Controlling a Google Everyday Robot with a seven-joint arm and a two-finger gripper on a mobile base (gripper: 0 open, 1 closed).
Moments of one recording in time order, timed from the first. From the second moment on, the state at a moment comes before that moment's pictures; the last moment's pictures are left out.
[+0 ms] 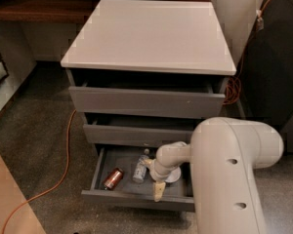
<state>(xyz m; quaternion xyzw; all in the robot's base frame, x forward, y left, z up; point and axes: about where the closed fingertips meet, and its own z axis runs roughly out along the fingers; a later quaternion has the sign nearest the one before) 0.588 -0.045 0.298 -0.77 0.61 0.07 0.16</state>
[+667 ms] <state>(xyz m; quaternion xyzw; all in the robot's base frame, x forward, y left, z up) 0.585 -0.042 0.298 -0.83 0.55 0.08 0.10</state>
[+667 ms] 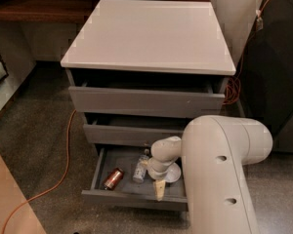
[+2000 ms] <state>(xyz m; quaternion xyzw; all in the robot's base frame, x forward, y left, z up) 0.617 -0.018 0.277 -0.93 0.35 0.03 0.08</state>
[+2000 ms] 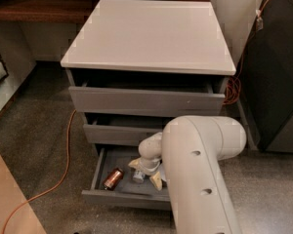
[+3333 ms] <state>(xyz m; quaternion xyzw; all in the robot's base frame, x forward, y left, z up) 0.676 0.014 0.206 -0.98 0.17 -0.05 0.04</state>
